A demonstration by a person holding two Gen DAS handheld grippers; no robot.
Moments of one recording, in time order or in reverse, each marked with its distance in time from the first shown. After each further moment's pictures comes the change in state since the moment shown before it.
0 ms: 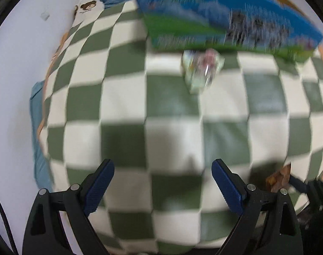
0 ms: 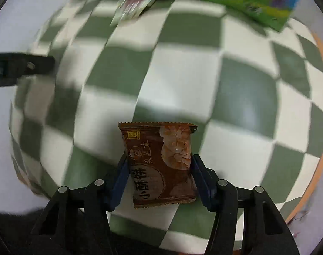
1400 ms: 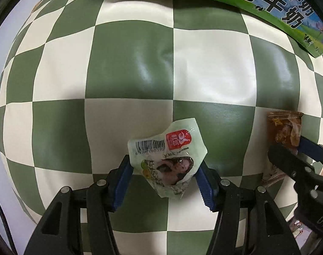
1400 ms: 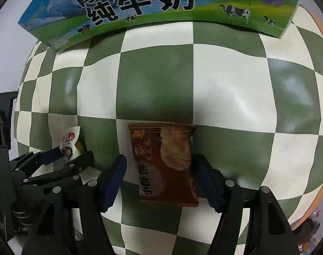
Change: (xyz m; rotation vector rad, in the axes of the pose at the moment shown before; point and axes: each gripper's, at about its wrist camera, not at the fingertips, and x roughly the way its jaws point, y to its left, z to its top) left arm 0.081 -0.020 -0.002 -0.064 0.147 -0.139; right arm 0.029 -0.038 0.068 0.135 0.092 0.057
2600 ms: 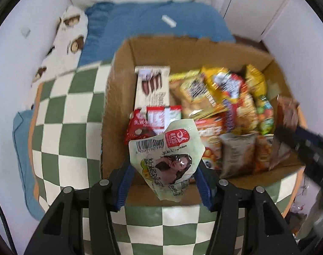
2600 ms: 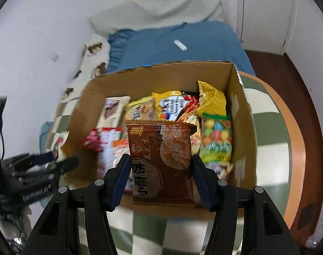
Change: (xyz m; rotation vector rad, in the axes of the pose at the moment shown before) left arm -0.150 -0.011 0.191 0.037 -0.141 -0.015; right arm -0.144 -0.035 0.234 0.001 -0.248 0.076
